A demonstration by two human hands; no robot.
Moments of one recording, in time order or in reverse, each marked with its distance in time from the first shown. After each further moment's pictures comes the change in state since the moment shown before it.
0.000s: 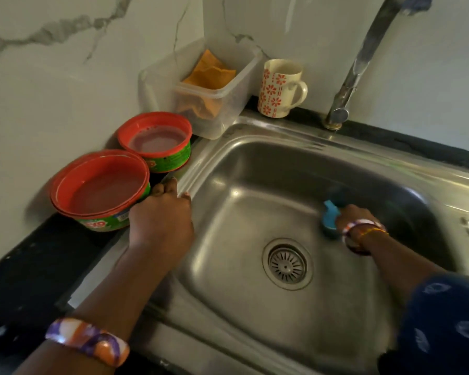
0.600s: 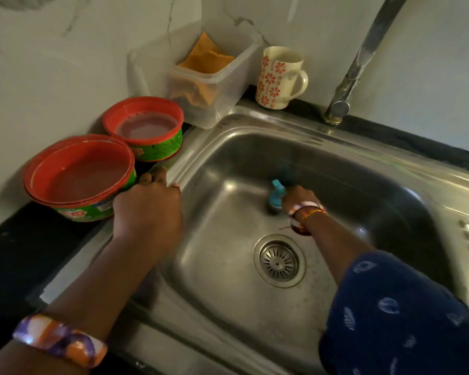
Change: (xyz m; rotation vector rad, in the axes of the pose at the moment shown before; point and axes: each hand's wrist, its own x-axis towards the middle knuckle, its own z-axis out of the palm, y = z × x) left_hand 0.000 0.006 -0.001 0.035 -0.022 -0.064; right_hand 0.004 -0.079 0.023 0.102 -0.034 -0.219
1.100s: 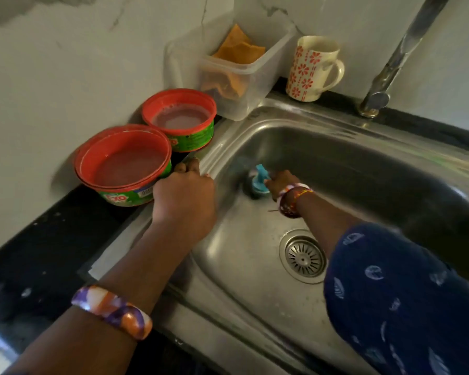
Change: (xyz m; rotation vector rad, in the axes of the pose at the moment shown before) left_hand 0.003 0.000 -0.001 -0.038 -0.008 0.035; right_hand 0.018 -0.067 0.023 0.127 -0.102 -0.150
